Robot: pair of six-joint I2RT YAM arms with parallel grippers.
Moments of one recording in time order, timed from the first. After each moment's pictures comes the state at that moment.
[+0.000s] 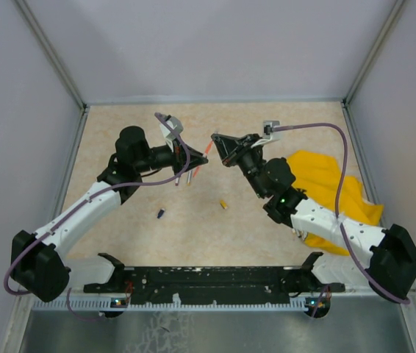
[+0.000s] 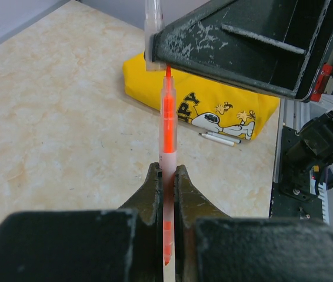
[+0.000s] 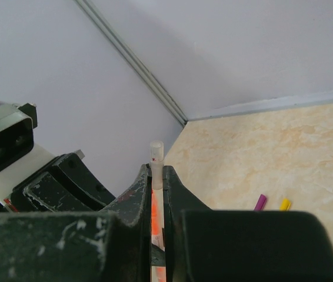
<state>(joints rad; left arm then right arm) -0.53 1.24 0.96 0.18 0.71 -0.13 0.83 1.15 0.77 0.67 0.30 0.59</state>
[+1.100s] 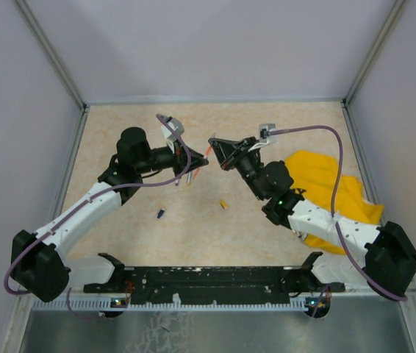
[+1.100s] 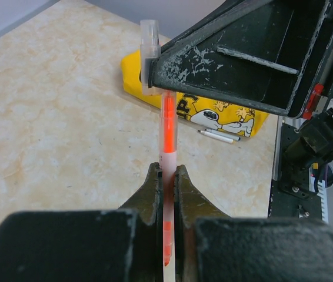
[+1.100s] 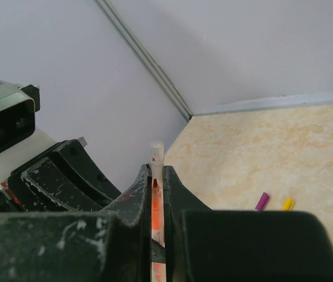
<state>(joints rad) -0.53 1.24 0.95 0.17 0.71 -0.13 0.83 1.18 0.72 0.75 0.23 0.56</state>
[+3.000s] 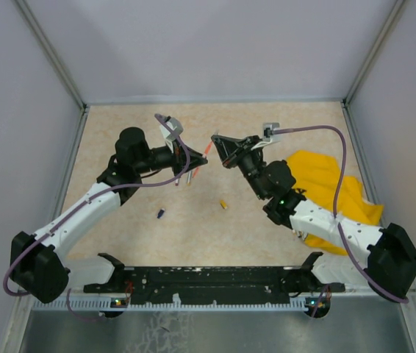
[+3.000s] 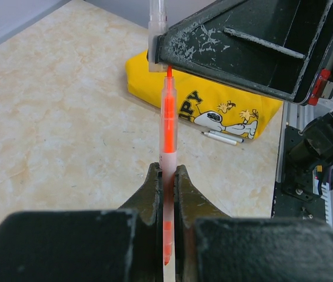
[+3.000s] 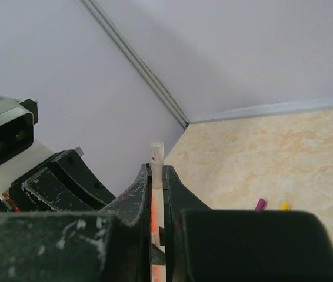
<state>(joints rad) -0.53 1.23 0.95 0.17 0.70 -0.13 0.83 1.16 0.74 0.72 0.27 0.57</state>
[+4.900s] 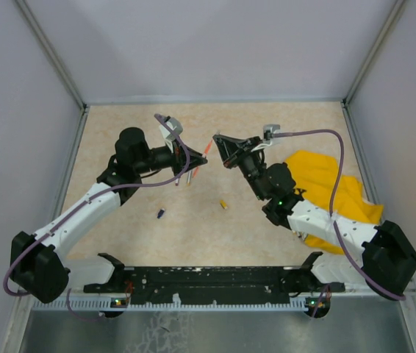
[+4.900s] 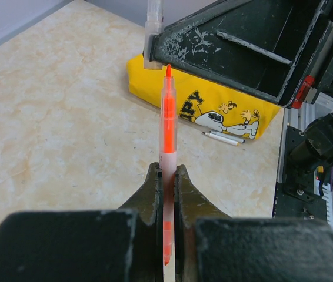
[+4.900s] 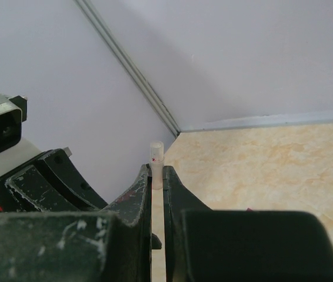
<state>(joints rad) -0.53 1.23 0.95 0.18 0.70 -0.13 0.82 1.18 0.70 0.83 0.27 0.50</state>
